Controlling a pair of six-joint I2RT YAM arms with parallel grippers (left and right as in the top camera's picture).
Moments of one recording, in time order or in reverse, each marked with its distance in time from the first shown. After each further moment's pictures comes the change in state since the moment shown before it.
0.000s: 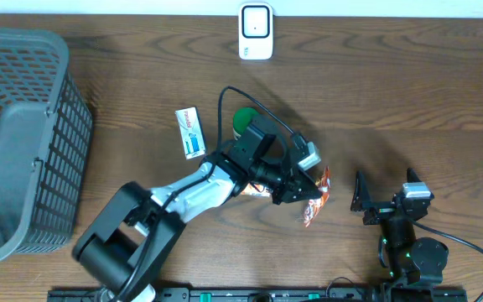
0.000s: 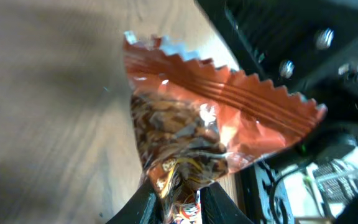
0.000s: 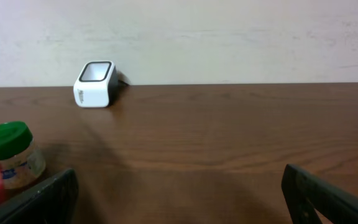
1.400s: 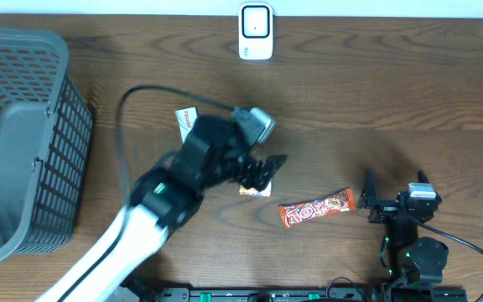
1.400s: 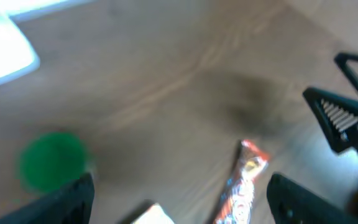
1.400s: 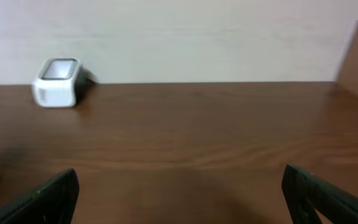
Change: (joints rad) left arm 0.055 -0.635 0.004 -0.467 -0.780 -0.066; right arm 0.000 0.000 0.000 -0.006 0.133 -0.052
